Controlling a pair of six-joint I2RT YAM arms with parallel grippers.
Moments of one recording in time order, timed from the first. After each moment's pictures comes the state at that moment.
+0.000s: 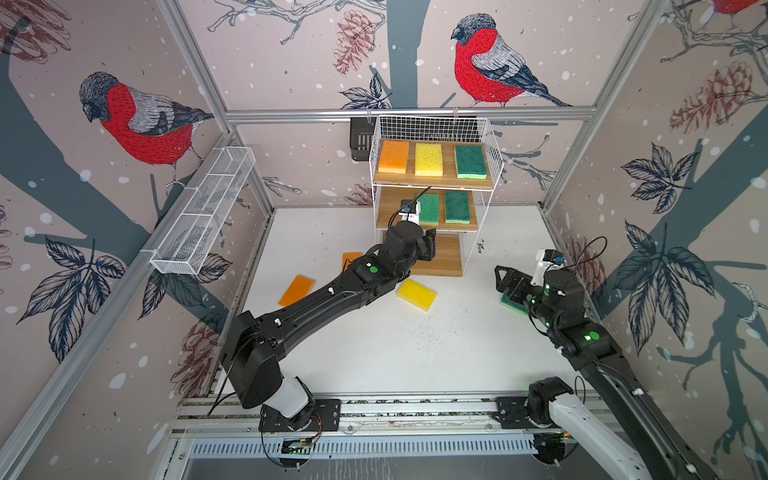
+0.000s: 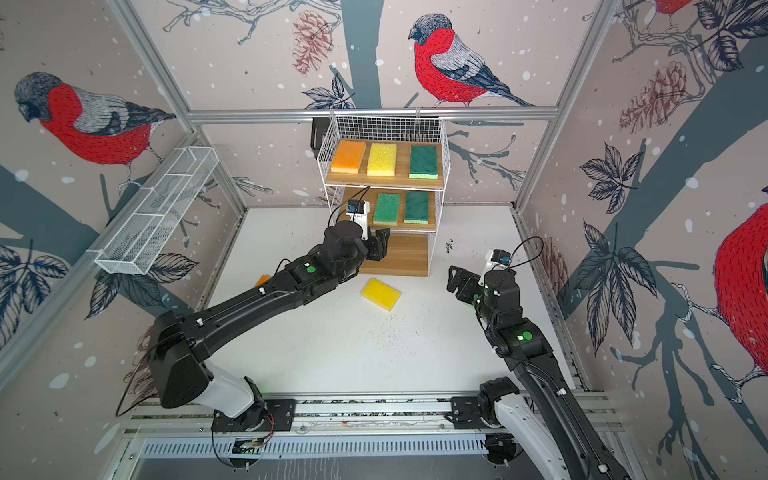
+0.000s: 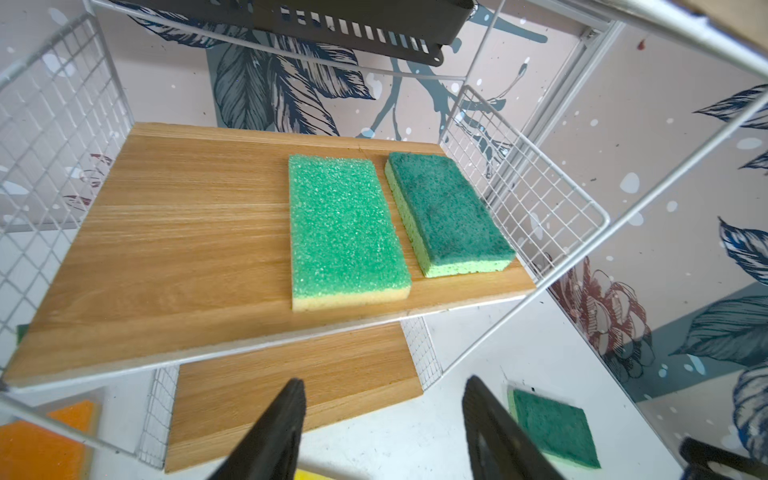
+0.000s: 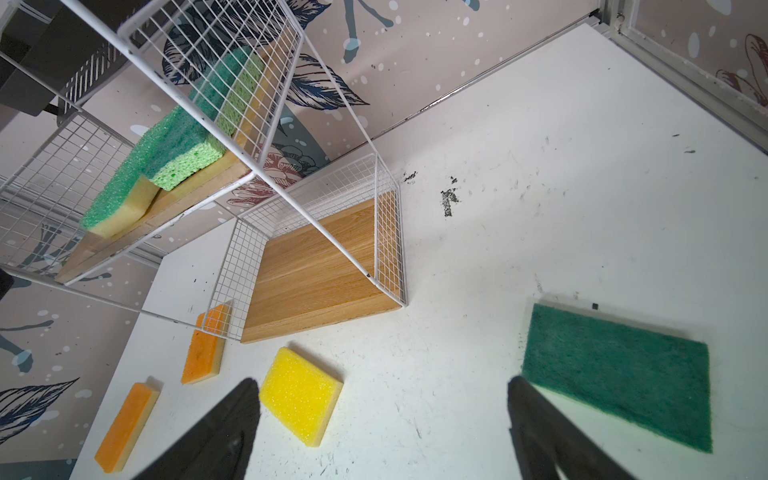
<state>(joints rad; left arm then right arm) -0.85 1.53 1.33 -0.12 -0.31 -0.40 0.32 0.69 0.67 -0.42 0.06 0.55</state>
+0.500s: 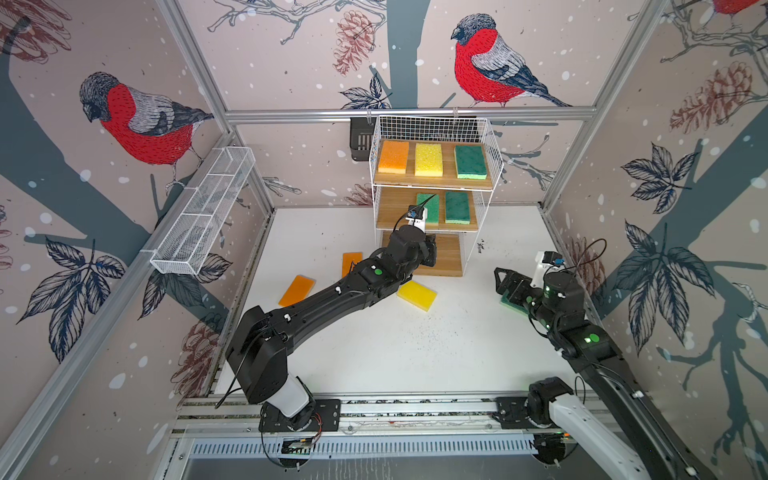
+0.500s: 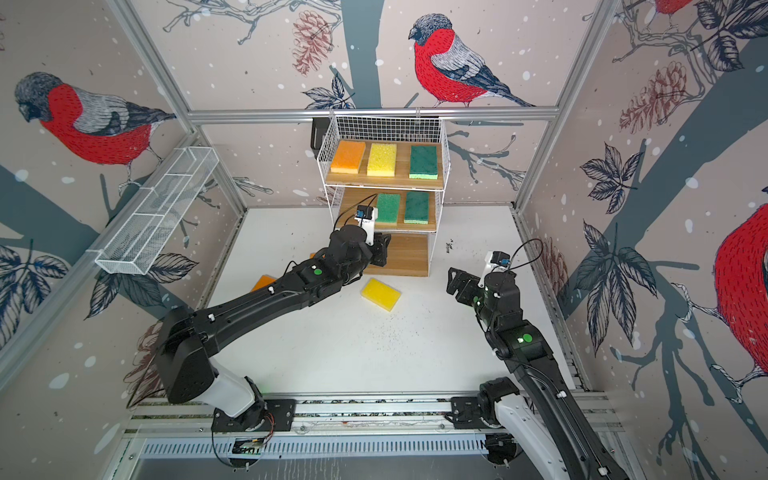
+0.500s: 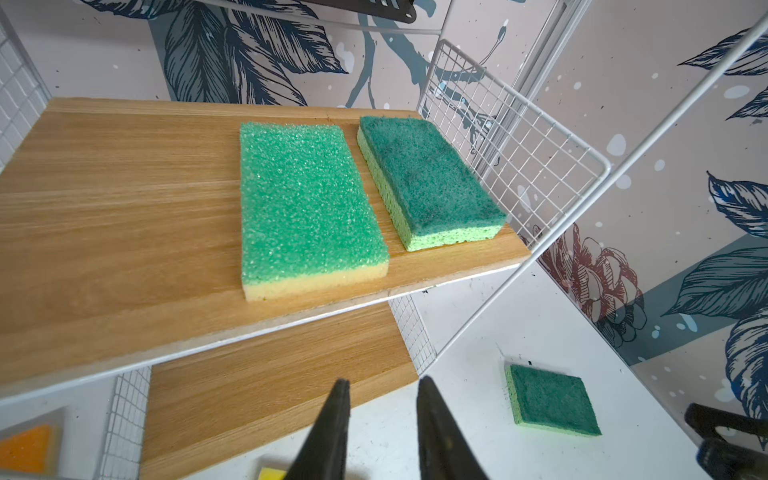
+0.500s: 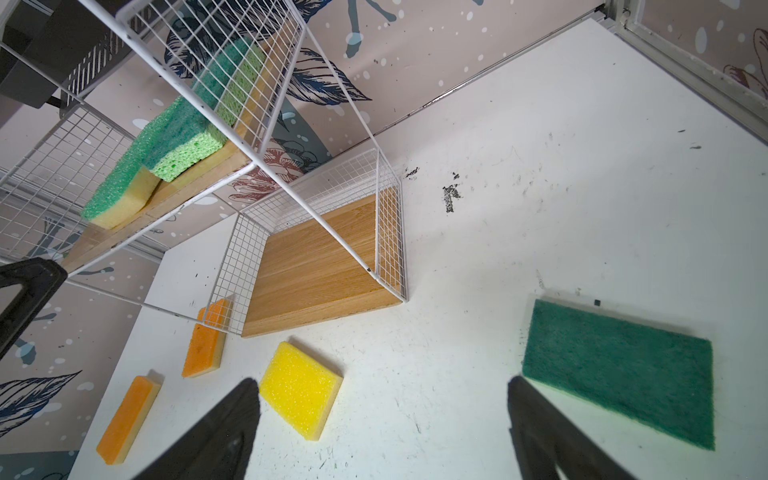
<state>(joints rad) -0.85 1.58 1.30 -0.06 -0.27 -0.36 0.32 0.67 0.66 -0.42 0.06 0.54</state>
